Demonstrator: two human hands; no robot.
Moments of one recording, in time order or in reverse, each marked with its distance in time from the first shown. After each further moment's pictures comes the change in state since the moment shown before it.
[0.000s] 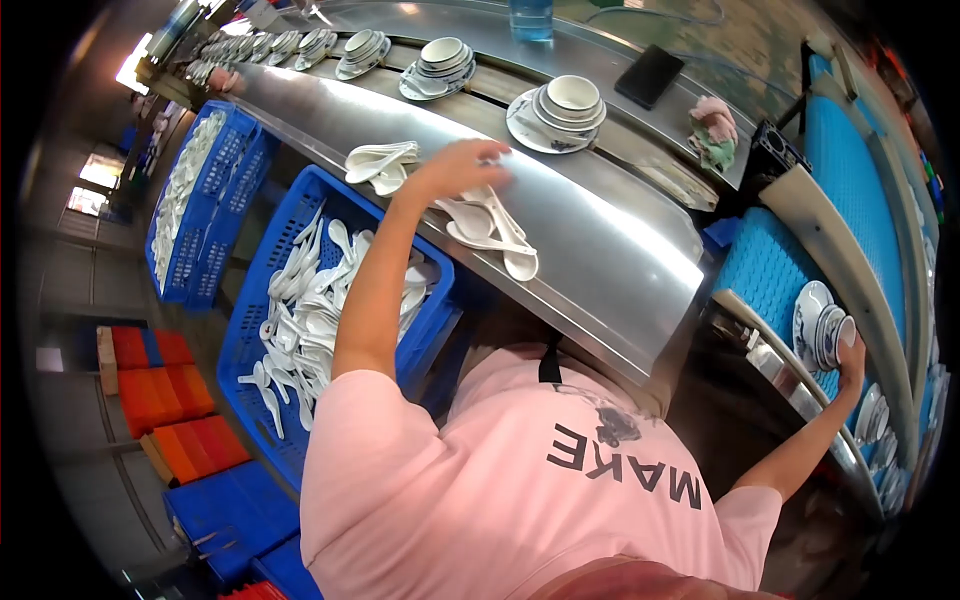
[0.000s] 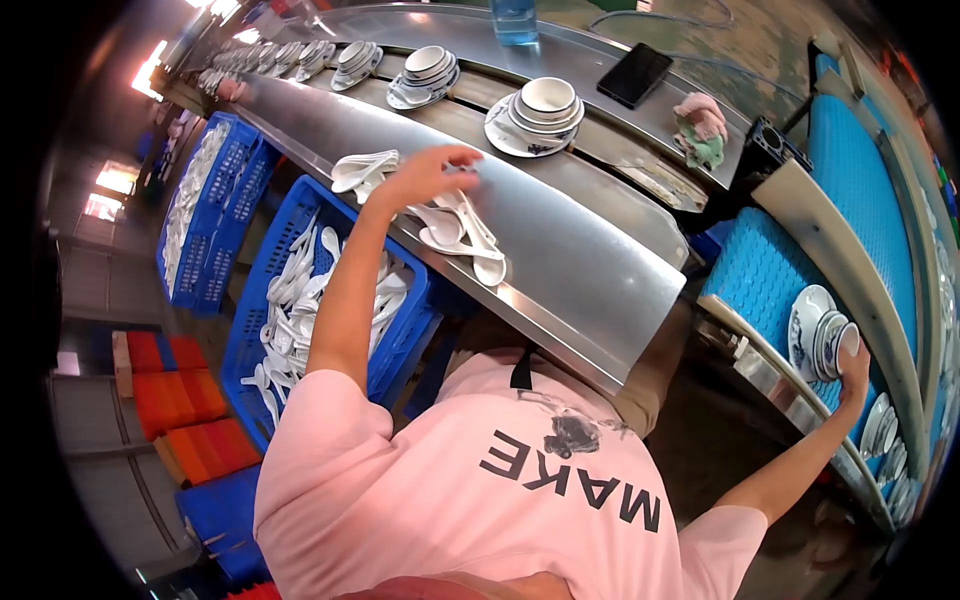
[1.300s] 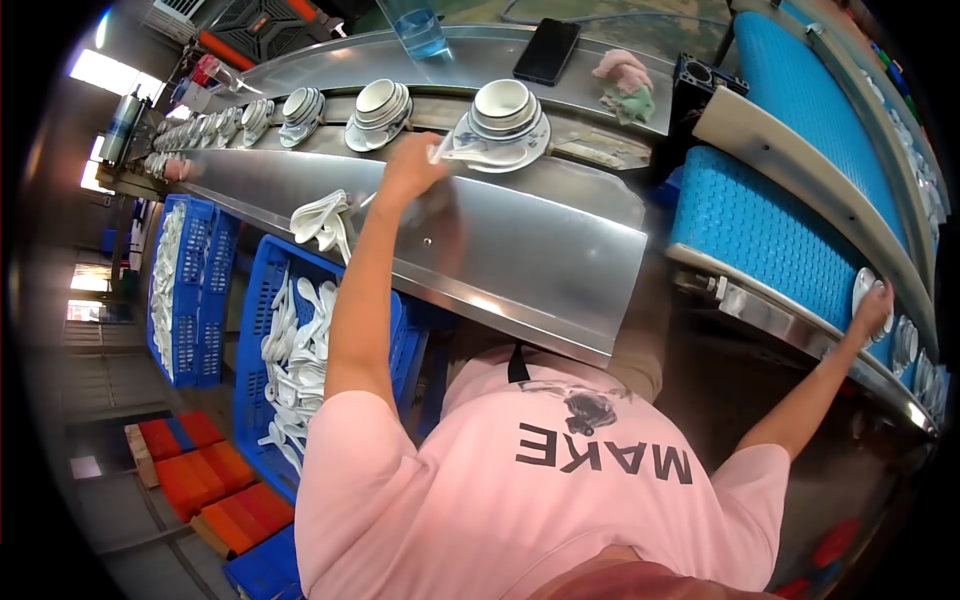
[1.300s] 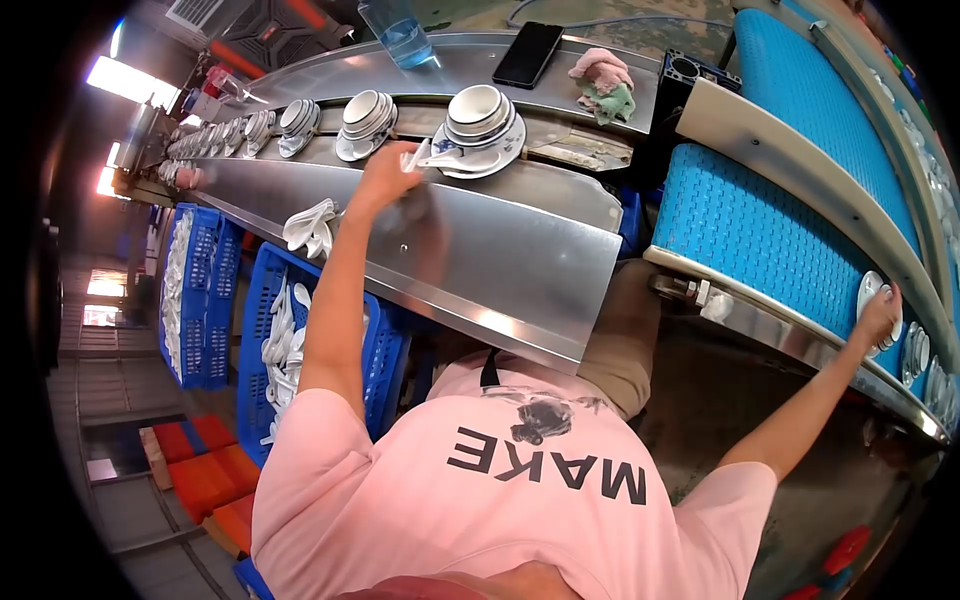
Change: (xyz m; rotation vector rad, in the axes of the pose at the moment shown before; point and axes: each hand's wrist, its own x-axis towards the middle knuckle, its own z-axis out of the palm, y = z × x) left_hand 0.067 0.001 0.035 0.318 0.231 -0.019; right_hand 0.007 0.119 -0.050 -0.351 0.918 0.140
